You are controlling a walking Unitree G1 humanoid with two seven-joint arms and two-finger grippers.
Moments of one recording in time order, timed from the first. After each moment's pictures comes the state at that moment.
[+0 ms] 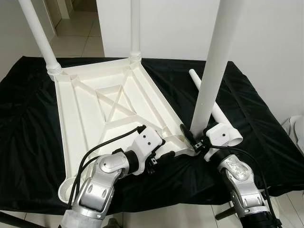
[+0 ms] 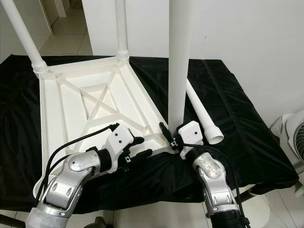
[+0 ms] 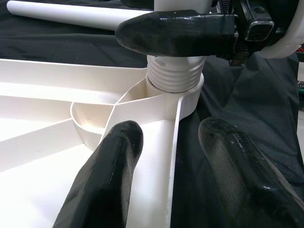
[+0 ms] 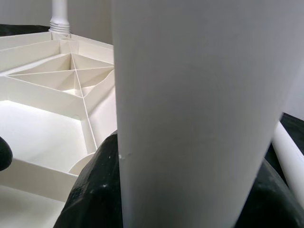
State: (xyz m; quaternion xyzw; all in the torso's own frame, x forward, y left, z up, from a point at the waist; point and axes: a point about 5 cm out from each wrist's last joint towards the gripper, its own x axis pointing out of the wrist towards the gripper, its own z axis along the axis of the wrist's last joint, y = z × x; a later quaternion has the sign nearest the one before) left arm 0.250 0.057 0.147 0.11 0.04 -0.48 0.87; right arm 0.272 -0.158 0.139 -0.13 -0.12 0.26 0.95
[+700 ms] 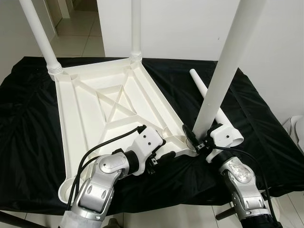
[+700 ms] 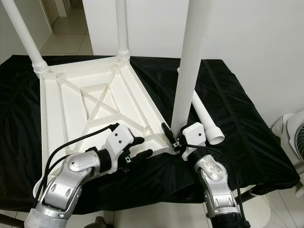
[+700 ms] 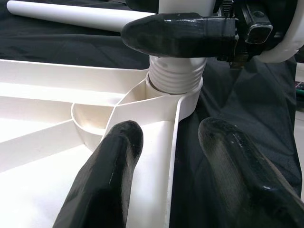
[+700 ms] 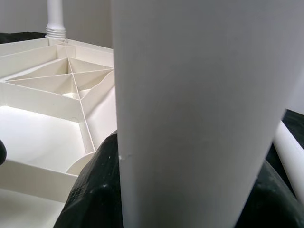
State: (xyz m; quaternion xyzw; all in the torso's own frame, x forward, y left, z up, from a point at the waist) left arm 0.247 0.056 0.150 0.11 0.04 -0.48 0.87; right arm 0.269 -0.165 0.137 -0.11 -0.13 0.24 0.96
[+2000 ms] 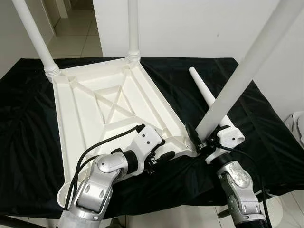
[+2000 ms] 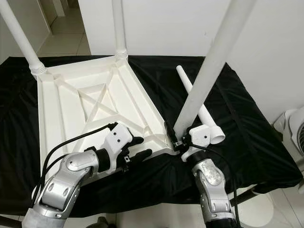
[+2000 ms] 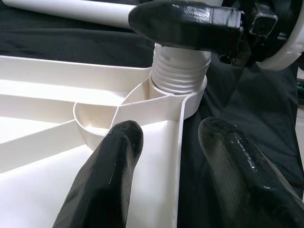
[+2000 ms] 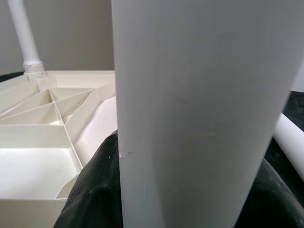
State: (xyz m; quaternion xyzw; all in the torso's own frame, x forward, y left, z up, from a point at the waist) left arm 0.245 0.058 0.155 0.10 0.05 -0.49 0.87; right arm 0.263 -0.166 0.129 -0.02 -0.12 0.19 0.97
